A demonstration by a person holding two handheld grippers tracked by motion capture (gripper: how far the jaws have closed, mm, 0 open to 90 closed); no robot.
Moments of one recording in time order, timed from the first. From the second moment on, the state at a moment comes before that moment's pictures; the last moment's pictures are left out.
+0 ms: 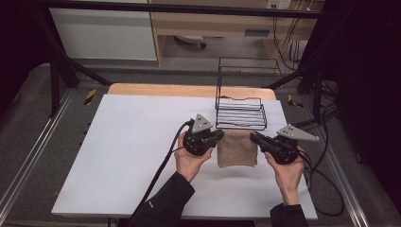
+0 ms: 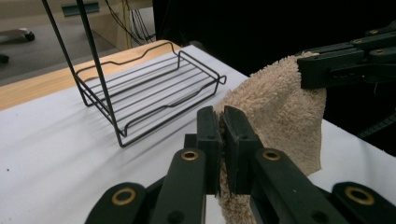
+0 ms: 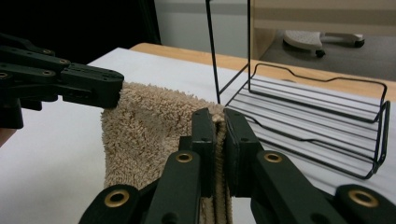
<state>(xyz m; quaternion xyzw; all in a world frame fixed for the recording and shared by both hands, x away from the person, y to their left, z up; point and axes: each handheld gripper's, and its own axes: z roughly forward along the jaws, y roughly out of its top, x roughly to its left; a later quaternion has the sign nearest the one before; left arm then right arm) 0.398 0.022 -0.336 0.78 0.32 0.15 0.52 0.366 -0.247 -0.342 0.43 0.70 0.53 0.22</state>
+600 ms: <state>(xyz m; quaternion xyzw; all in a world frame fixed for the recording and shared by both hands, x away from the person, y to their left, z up) 0.410 0.026 -0.295 0.75 0.31 0.18 0.55 0.374 -0.241 -0.304 0.41 0.68 0.55 0.25</state>
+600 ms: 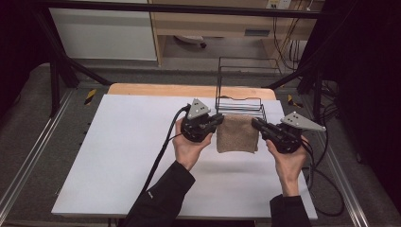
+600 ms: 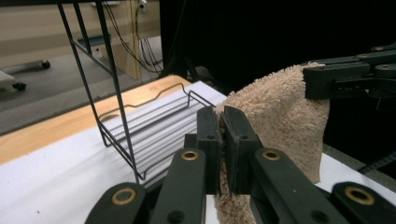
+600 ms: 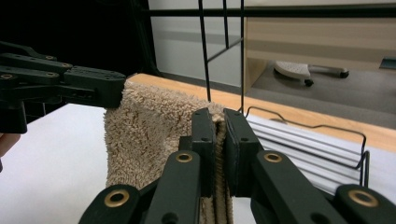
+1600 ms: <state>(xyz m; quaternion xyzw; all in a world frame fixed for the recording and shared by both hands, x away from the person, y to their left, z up) 0.438 0.020 -0.230 0.72 0.29 0.20 0.59 0.392 -0.241 -0.239 0.39 0.65 0.57 0.32</state>
